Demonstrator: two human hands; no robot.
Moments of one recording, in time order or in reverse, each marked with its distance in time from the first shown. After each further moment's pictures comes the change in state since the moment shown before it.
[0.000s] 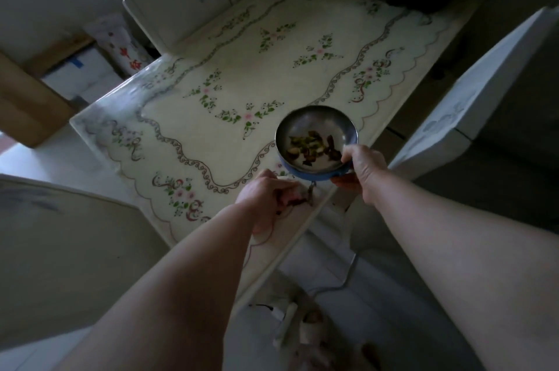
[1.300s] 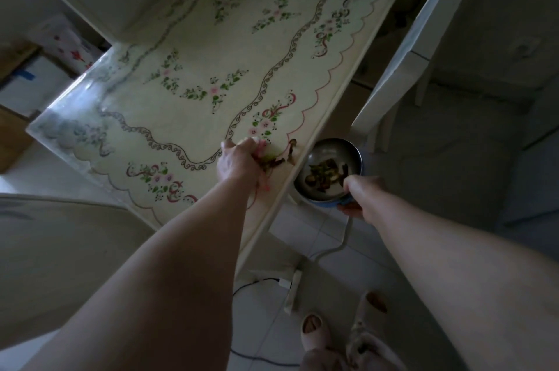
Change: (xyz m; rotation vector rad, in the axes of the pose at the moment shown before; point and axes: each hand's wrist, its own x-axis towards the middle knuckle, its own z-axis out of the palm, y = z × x) left_hand 0.023 -0.032 0.010 0.672 0.380 0.224; right_hand 0.009 0.134 -0.050 -0.074 0.191 0.305
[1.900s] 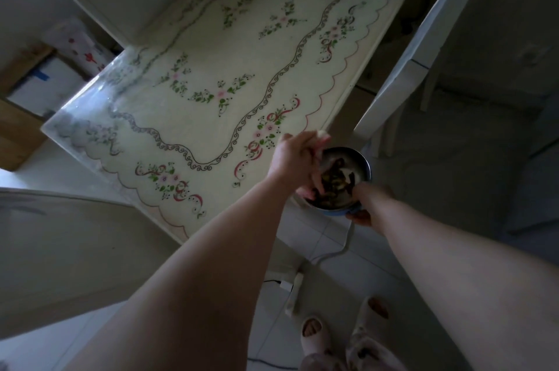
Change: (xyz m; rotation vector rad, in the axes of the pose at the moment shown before) left_hand -0.039 0.061 0.023 -0.305 -0.238 0.269; right_hand 0.010 0.010 -0.011 0.012 -0.012 0.025
